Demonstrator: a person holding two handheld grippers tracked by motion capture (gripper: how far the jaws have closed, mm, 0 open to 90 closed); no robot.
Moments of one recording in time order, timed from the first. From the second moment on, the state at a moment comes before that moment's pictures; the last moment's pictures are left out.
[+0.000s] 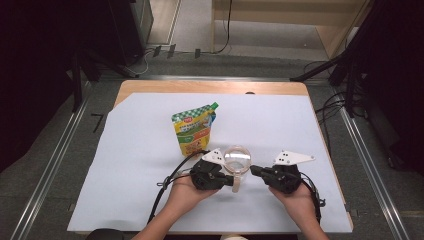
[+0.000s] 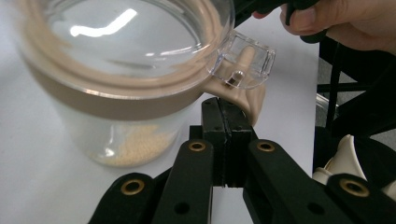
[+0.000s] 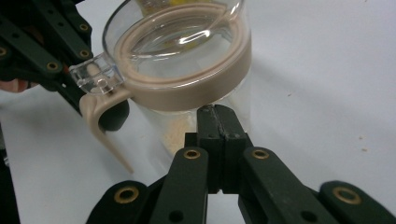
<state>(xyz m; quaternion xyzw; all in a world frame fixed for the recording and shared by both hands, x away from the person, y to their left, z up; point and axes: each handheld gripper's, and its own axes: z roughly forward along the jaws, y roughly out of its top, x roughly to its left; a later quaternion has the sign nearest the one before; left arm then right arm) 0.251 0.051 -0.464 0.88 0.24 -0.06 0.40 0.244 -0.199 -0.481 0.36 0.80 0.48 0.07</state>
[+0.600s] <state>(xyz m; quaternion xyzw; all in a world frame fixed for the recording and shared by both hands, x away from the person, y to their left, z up) 0.253 0.064 -0.460 0.88 0.25 -0.08 0.40 0.222 -0.203 -0.469 0.36 0.79 0.49 0.07</state>
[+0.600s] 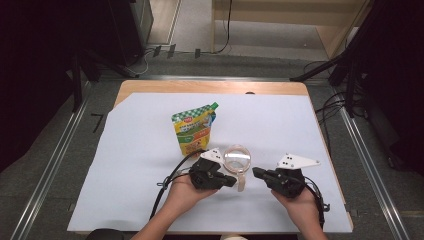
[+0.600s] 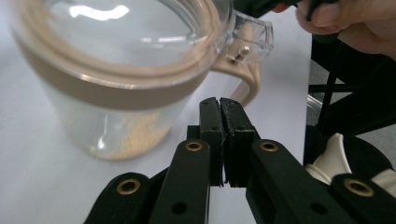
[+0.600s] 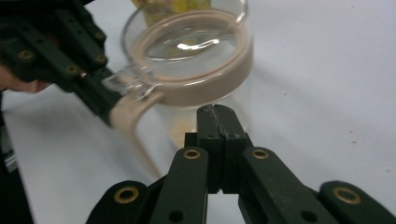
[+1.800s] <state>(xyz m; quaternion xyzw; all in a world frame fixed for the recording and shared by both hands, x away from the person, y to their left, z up) 0.267 0.104 -0.450 0.88 0.26 -0.03 0.40 0.193 -0.137 -0.490 0.34 0.82 0.46 0.05</state>
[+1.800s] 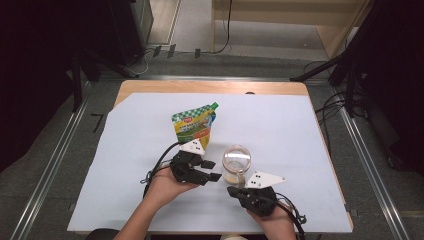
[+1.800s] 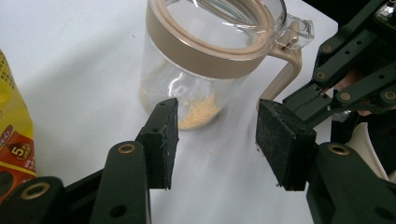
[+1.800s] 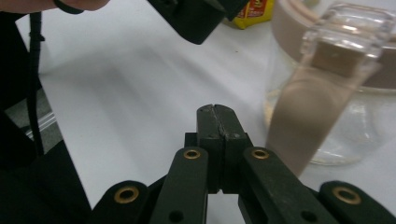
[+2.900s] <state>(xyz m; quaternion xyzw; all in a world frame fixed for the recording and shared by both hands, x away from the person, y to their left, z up) 0.267 0.106 -0.450 0.87 0.26 -0.03 0.41 0.204 -0.171 -0.493 0.36 0.81 0.45 0.06</state>
